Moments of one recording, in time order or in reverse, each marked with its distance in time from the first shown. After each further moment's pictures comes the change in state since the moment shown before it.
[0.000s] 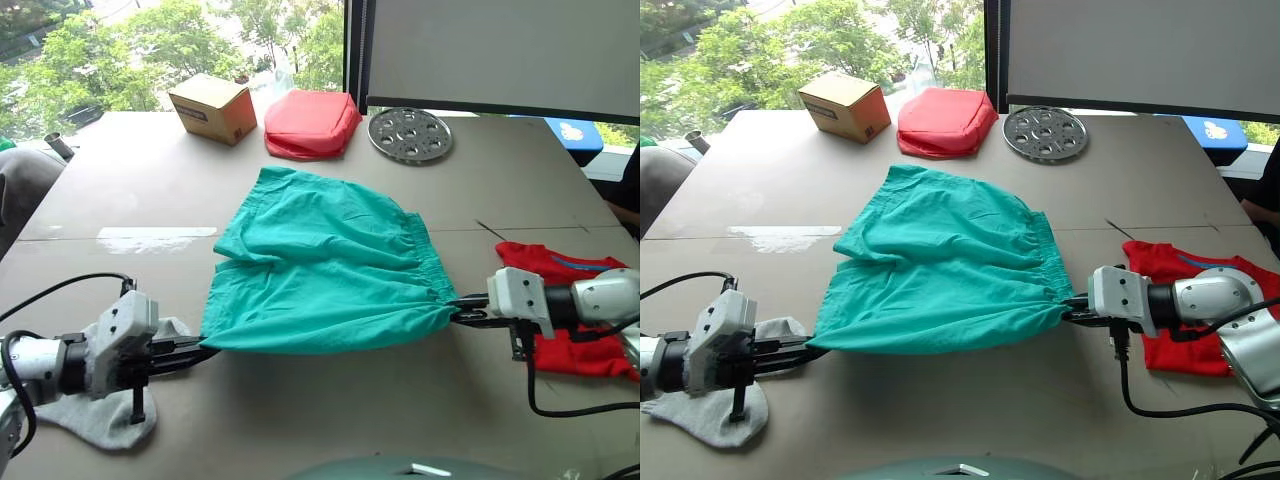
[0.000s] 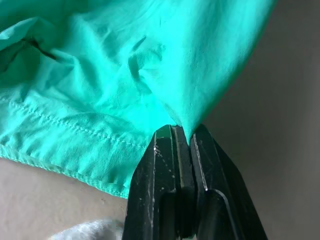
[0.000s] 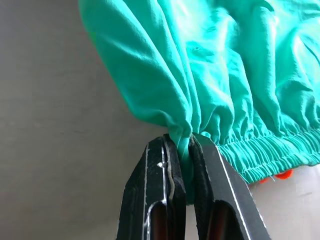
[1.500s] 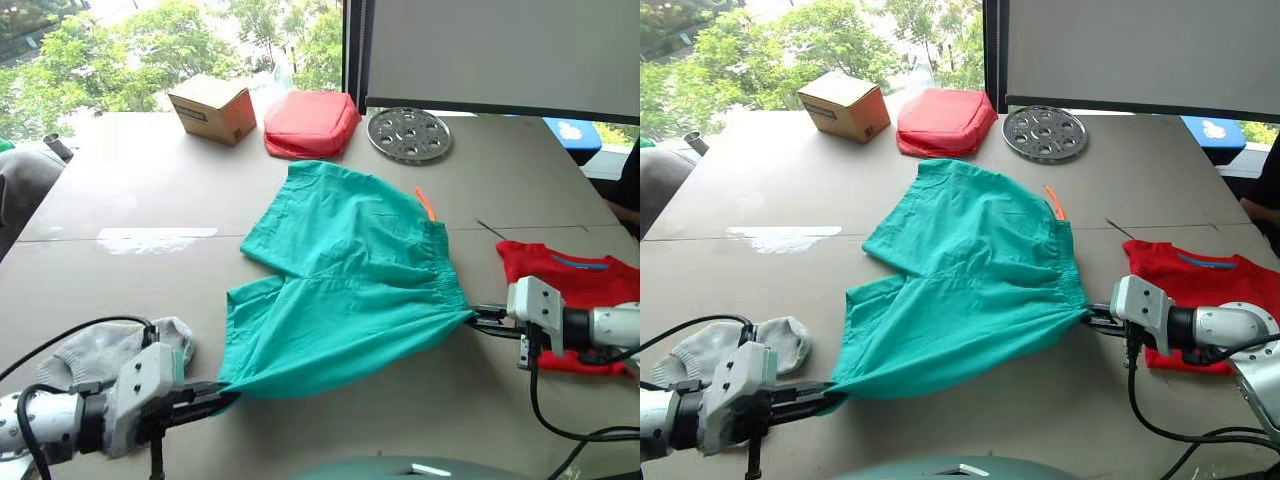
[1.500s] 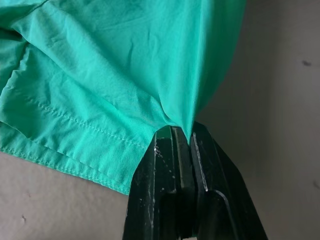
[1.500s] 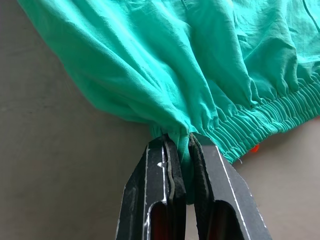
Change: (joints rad) left arm 0.226 -0.218 -0.022 -0.252 0.194 -0.123 0.102; right arm 0.211 0.080 -0.023 0.087 -0.069 -0.146 -0.199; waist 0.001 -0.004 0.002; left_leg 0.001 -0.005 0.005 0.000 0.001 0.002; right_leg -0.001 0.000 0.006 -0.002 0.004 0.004
